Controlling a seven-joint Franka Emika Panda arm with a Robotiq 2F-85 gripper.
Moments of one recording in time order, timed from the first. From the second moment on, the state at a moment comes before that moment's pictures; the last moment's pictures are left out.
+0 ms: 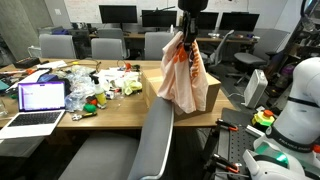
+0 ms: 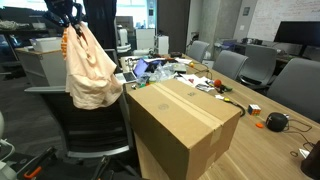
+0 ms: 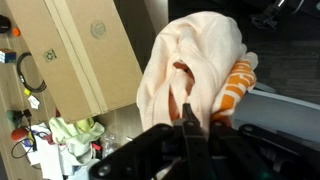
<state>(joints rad) 0.15 -0.45 0.17 -2.22 -0.26 1.78 -0.11</state>
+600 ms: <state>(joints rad) 0.16 -0.38 0.20 -2.15 -0.26 1.77 -0.11</state>
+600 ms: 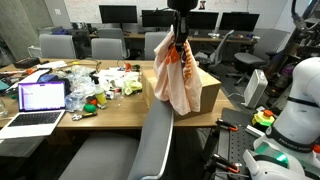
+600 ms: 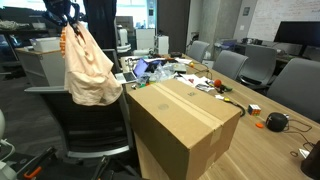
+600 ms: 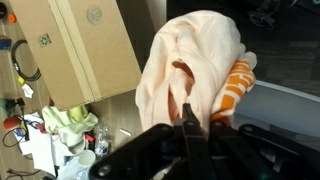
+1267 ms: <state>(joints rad) 0.16 -0.36 0.21 -2.12 -0.27 1.76 -0.13</state>
